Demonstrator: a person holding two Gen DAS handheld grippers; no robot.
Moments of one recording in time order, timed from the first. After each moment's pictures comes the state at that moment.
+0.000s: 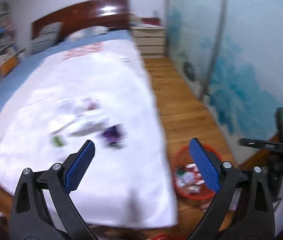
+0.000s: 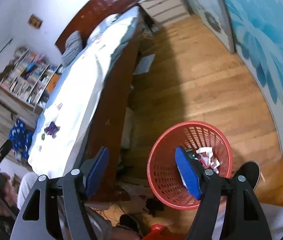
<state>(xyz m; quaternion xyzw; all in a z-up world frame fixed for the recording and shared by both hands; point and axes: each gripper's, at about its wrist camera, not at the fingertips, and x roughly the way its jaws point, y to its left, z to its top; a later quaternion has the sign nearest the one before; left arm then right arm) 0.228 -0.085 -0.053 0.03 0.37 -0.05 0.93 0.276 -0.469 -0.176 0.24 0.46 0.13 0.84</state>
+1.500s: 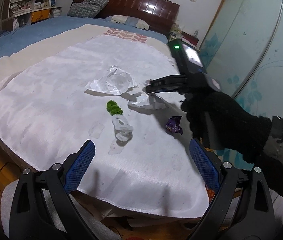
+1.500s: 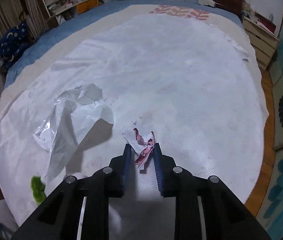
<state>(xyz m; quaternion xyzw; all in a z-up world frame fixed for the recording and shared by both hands) 0.206 0.039 -0.091 -0.16 0.36 -0.01 0.92 0.506 -0.048 -0.127 -0.08 0.50 0.24 0.83</state>
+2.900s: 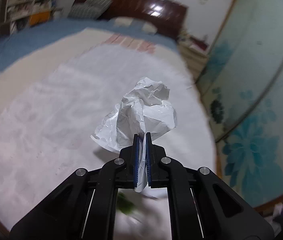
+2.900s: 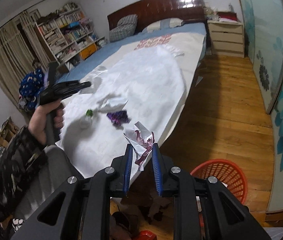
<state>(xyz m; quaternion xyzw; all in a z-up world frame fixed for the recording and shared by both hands) 0.349 0.075 -0.065 -0.16 0.35 0.00 0.92 0.254 -0.313 -0.031 0.07 0.40 0.25 0.88</state>
